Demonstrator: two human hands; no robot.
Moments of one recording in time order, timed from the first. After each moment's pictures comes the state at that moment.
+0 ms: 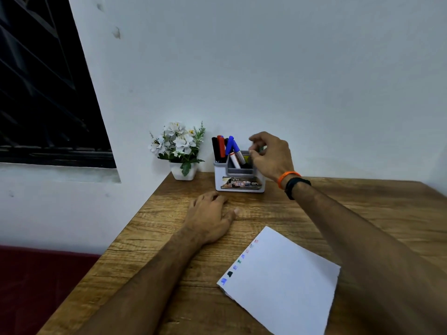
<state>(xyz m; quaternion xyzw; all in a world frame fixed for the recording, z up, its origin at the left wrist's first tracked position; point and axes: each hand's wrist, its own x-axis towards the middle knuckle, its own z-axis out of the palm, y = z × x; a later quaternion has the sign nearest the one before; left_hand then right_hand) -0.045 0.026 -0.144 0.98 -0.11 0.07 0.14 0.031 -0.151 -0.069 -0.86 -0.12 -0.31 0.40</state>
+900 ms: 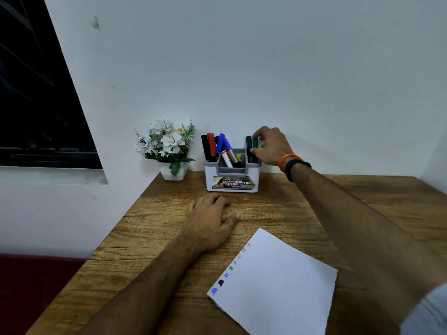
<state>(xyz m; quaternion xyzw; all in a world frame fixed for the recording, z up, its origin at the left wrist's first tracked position) -0.049 0.010 -0.145 0.97 -0.14 0.08 0.16 0.084 -0.182 -0.060 -0.94 -0.06 -0.18 0.28</state>
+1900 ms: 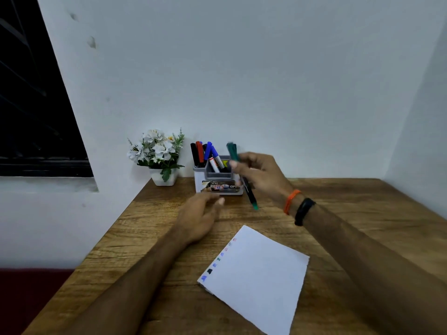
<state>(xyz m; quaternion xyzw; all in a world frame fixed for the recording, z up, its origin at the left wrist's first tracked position) -0.057 0.010 -0.131 0.93 -0.15 0.10 0.32 -0.051 -0.170 -0.062 -0.76 -0.16 -0.12 0.62</state>
